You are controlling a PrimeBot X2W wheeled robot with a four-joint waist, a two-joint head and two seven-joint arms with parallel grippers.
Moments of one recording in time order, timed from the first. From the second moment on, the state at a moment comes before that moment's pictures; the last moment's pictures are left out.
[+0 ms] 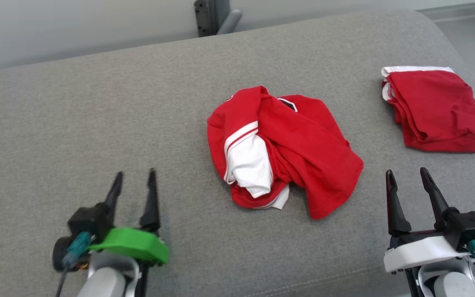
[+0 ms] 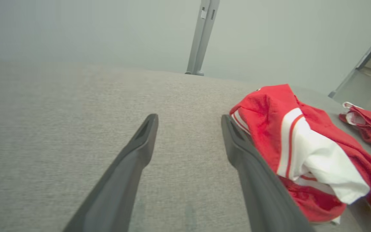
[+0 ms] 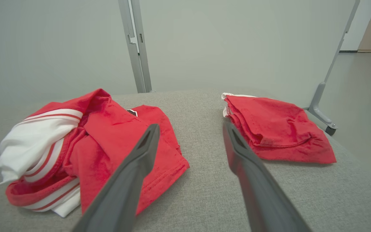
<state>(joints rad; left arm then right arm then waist) -0.24 0.18 -0.44 0.29 -0.58 0.15 -0.26 -0.01 -0.05 -0.04 0.07 0.10 0.13 -0.26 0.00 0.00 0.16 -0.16</state>
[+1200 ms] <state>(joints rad) 0.08 0.08 -0.03 0.20 -0.25 -0.12 -0.26 0.08 -0.05 -0.07 0.10 0.01 0.13 -0.26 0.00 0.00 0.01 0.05</state>
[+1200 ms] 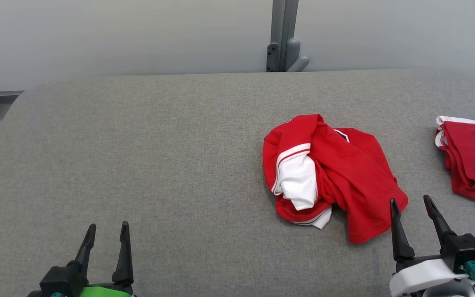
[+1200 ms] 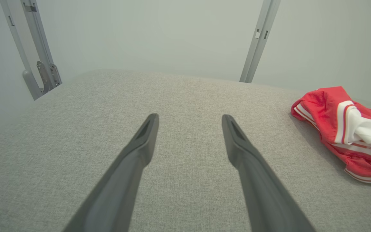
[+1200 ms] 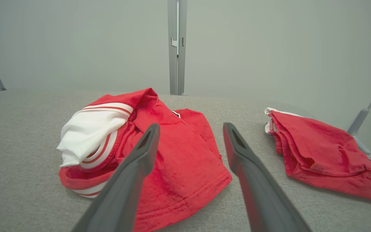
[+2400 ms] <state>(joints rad) -0.25 0.05 -0.58 0.47 -0.49 -0.13 -0.26 -0.03 -0.05 -0.06 0.08 0.04 0.13 -0.26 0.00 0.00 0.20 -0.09</state>
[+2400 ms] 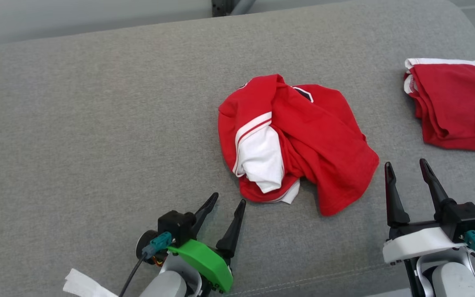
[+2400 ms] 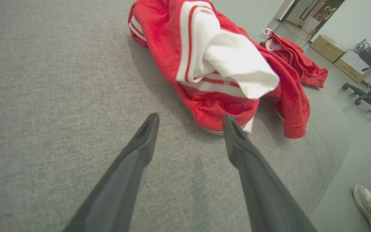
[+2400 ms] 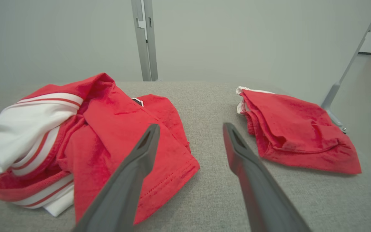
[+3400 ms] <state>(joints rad) -0.35 0.22 -0.41 0.25 -0.93 -0.13 -0.26 -0.02 -0.05 -0.10 0.13 0.09 0.13 -0.26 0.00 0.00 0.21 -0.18</state>
